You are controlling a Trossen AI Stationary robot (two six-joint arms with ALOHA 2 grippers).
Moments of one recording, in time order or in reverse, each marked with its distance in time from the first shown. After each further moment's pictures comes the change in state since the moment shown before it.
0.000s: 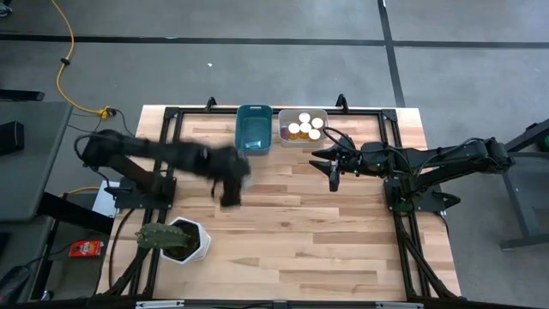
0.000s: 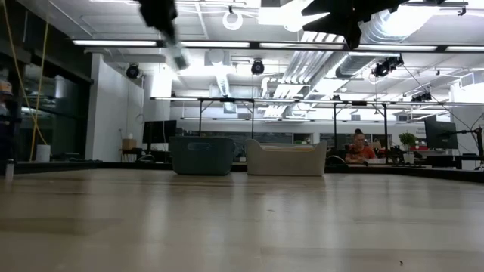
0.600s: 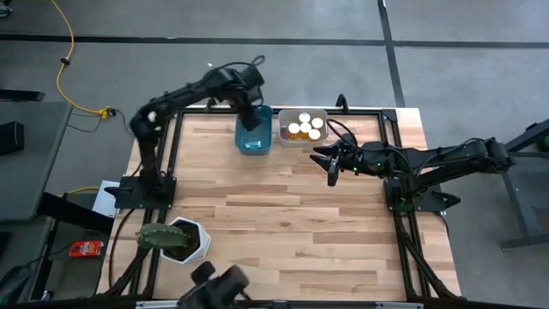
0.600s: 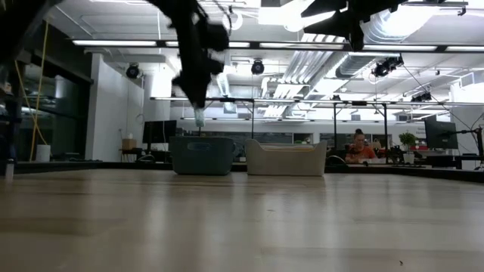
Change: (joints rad) left arm 0.782 0.438 0.405 -0.118 0.119 0.298; right arm 0.000 0.000 0.000 0.014 0.082 0.121
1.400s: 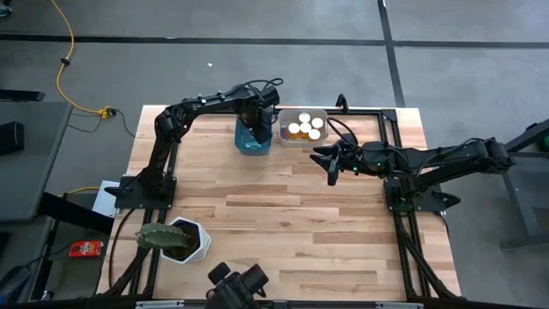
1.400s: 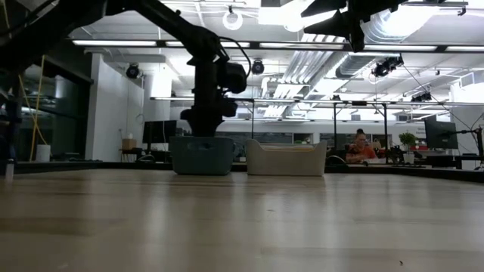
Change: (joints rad) left arm -0.035 0.261 0.000 0.044 0.004 -0.091; right arm 0.000 0.000 0.000 -0.001 0.001 0.040
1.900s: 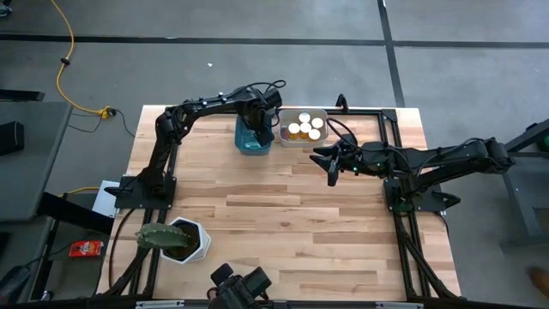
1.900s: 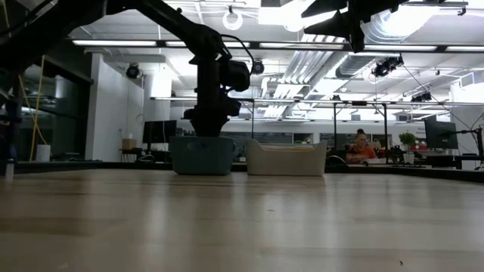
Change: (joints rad) left arm -0.026 0.000 0.000 0.028 -0.013 -0.002; right arm 0.000 0.000 0.000 -0.007 -0.009 0.000
